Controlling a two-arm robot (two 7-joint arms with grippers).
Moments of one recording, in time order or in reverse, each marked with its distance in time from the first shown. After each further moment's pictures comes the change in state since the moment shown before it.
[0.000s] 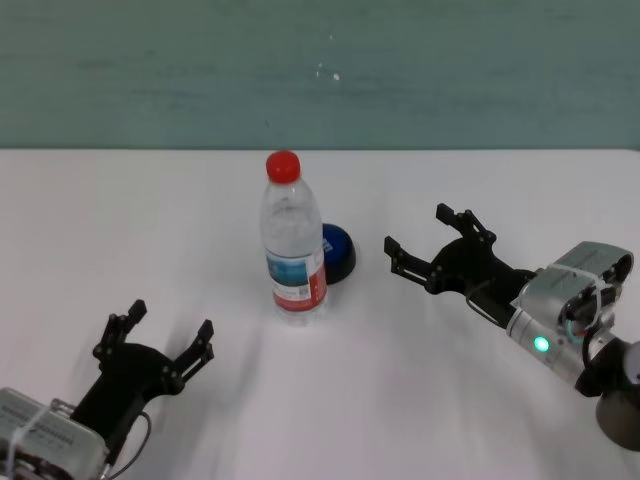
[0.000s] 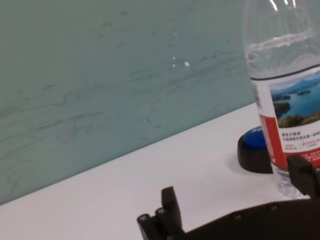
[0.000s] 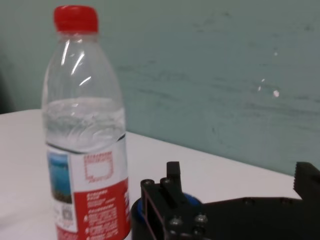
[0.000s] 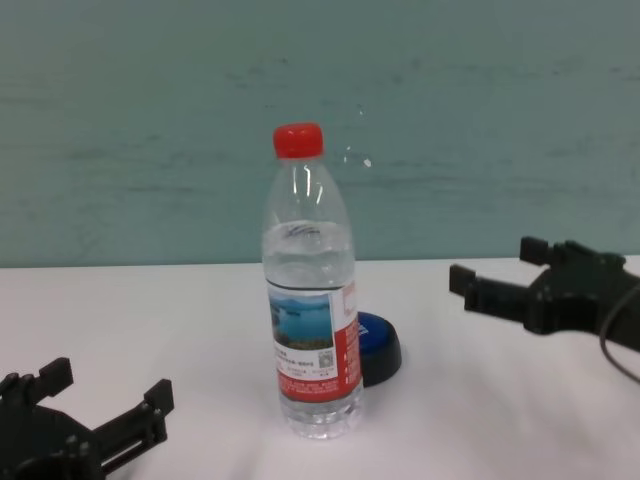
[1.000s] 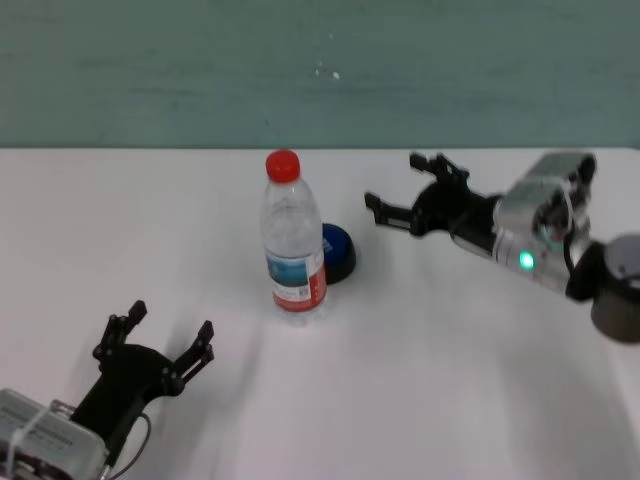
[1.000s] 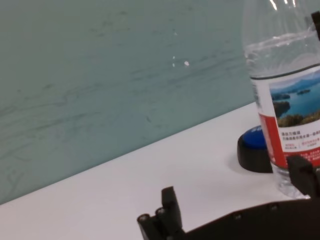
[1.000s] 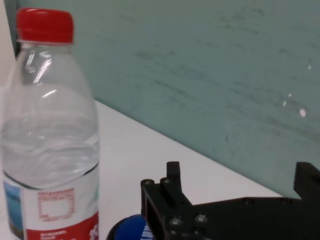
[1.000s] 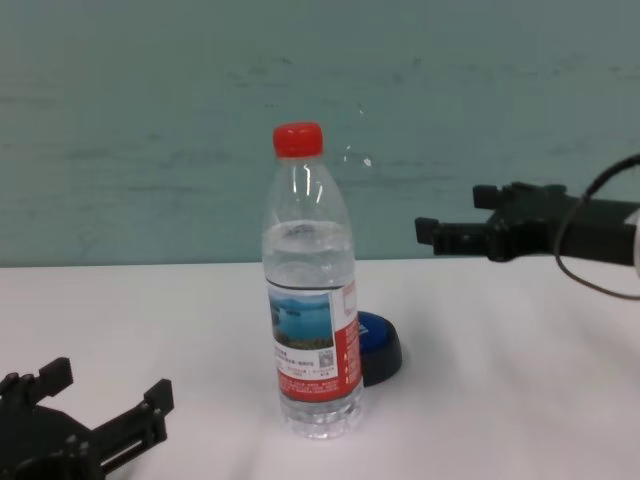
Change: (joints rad) left arm 0.000 0.000 0.000 0.000 0.000 0.000 0.000; right arm 0.278 0.009 -0.096 0.192 -0.017 0.082 0.125
